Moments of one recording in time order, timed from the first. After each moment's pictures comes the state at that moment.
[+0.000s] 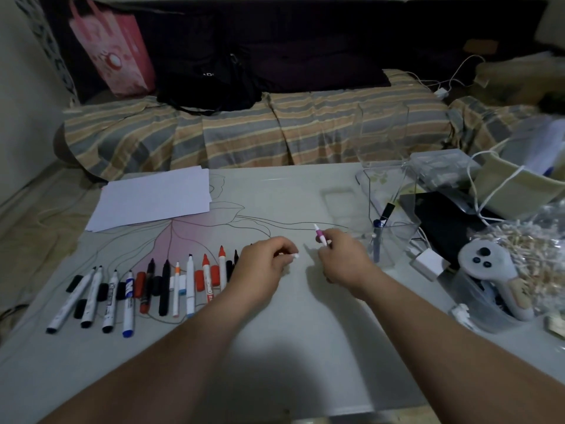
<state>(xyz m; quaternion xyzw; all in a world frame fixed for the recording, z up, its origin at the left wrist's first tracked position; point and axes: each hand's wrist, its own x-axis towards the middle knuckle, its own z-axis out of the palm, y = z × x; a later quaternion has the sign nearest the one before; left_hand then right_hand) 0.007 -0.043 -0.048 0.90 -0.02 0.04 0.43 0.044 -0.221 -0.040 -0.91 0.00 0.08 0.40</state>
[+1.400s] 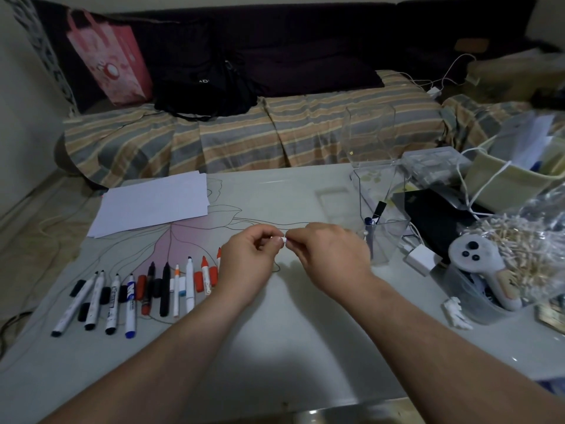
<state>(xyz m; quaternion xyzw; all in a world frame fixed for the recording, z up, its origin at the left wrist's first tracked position) -0.007 -0.046 -0.021 0.82 0.05 0.14 0.56 0.005 -0.207 0.004 -0.96 -0.21 -0.16 0.12</state>
